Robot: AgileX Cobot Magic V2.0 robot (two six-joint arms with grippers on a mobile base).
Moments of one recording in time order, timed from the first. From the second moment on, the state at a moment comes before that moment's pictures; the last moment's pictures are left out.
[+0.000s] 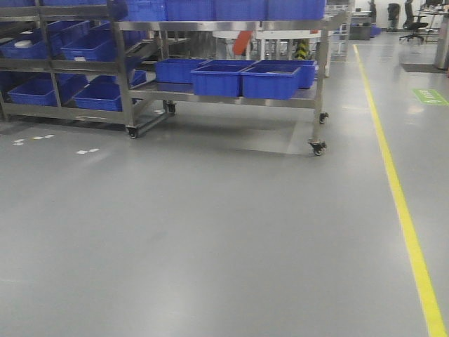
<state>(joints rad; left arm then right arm) -0.05 0.00 0.01 -0.03 0.00 0.03 0.10 0.23 -0.60 -0.64 0.62 0.42</state>
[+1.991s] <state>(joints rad) -0.05 0.00 0.01 -0.03 0.00 0.03 0.10 0.23 -0.60 -0.64 0.62 0.42</state>
